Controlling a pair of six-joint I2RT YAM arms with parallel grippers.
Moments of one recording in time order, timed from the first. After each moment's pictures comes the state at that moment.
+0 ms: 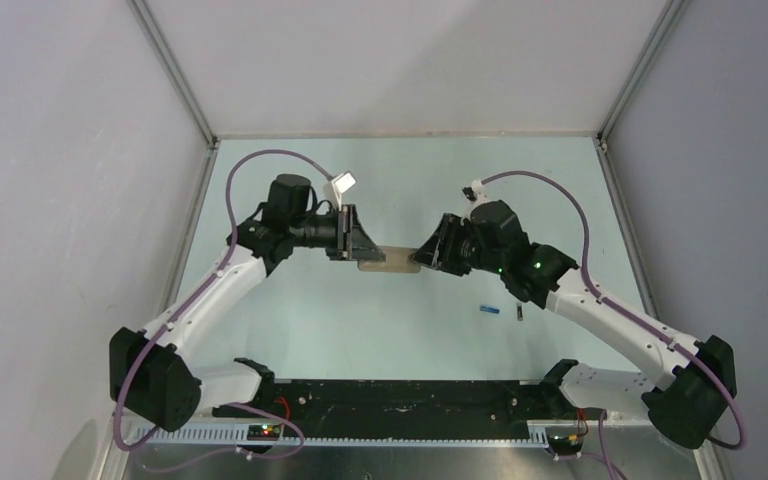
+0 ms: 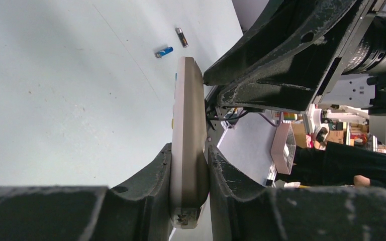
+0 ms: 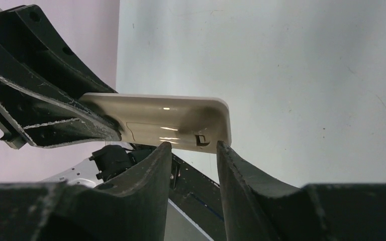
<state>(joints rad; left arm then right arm) -0.42 1.24 1.03 -0.42 0.82 -0.53 0.73 1.13 0.97 -0.34 -0.14 0.90</state>
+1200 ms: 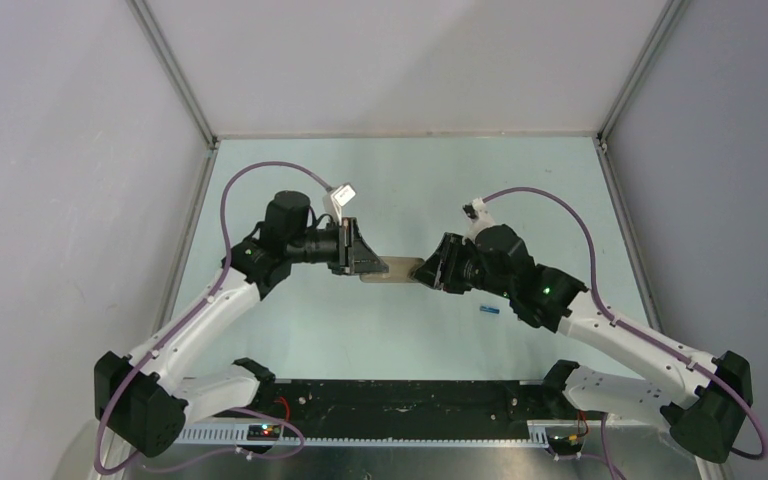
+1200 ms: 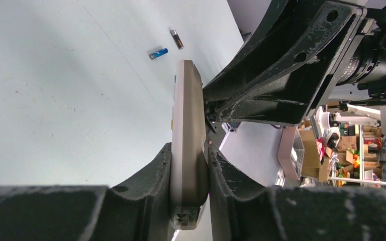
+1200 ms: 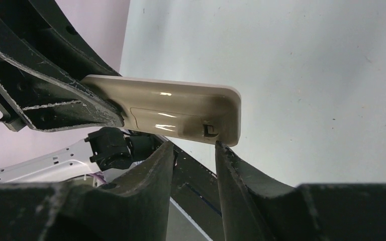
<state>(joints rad) -0.51 1.10 0.91 -0.34 0.73 -0.59 0.85 1.00 0.85 -0.29 -0.07 0.90</state>
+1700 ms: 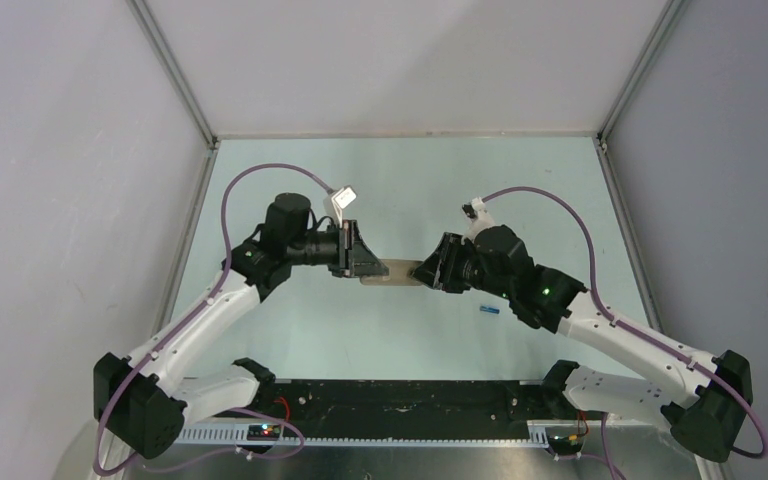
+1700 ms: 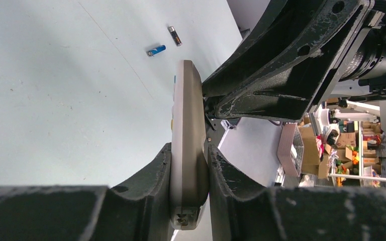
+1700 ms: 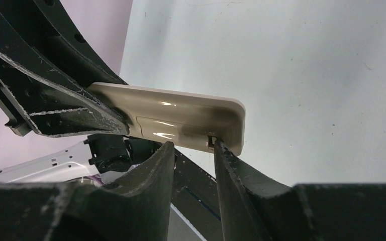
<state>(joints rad) -0.52 1.09 0.90 -0.33 0.73 -0.59 0.86 1.00 0.85 -0.27 -0.05 0.88</state>
